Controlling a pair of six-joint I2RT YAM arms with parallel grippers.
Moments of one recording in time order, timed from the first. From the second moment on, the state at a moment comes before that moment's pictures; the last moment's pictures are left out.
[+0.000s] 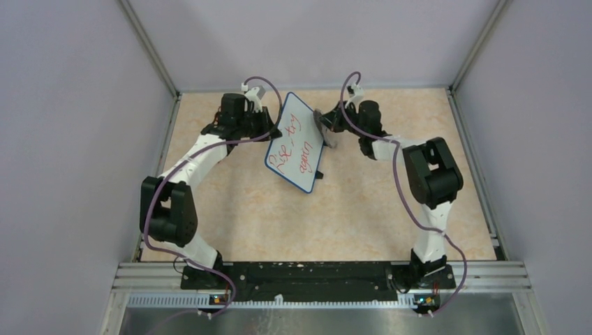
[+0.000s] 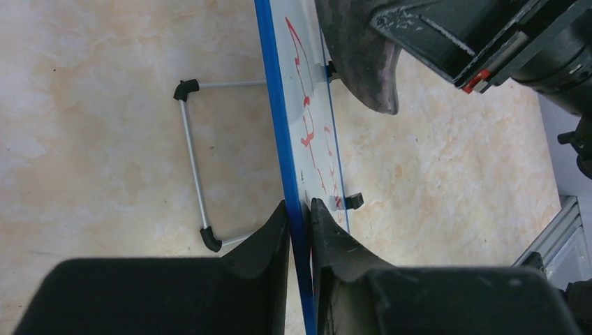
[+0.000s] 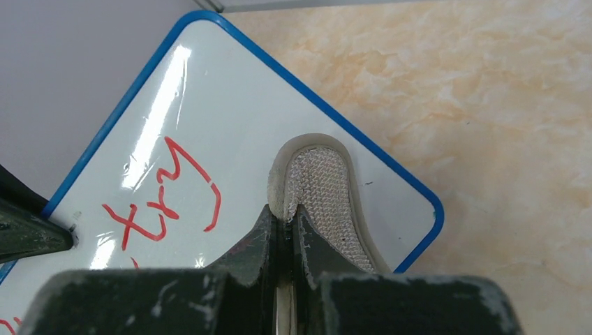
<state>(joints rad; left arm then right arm) -0.25 1.61 1.25 -0.24 0.46 -0.33 0.36 2.00 1.21 0.66 -0.43 0.54</state>
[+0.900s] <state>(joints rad) -0.24 1.63 1.28 -0.27 0.47 -0.37 0.55 2.06 1.45 0.49 -0.41 0.43</state>
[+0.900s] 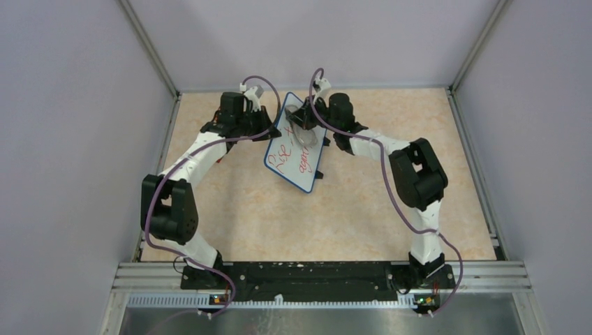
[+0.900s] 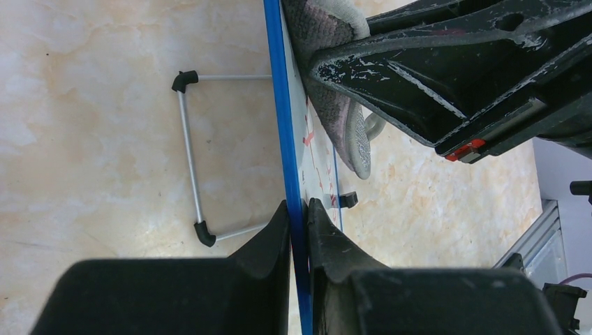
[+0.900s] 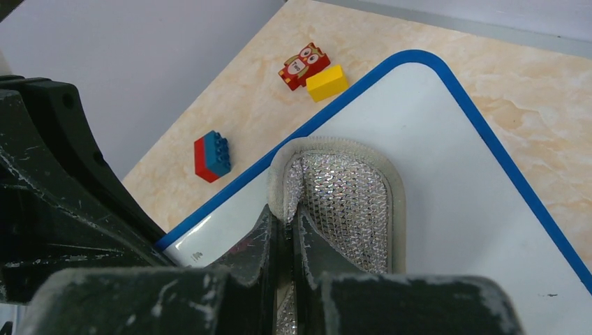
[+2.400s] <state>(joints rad) -0.24 1.63 1.28 -0.28 0.46 -0.38 0.57 2.03 1.42 0.47 -0.51 0.45</state>
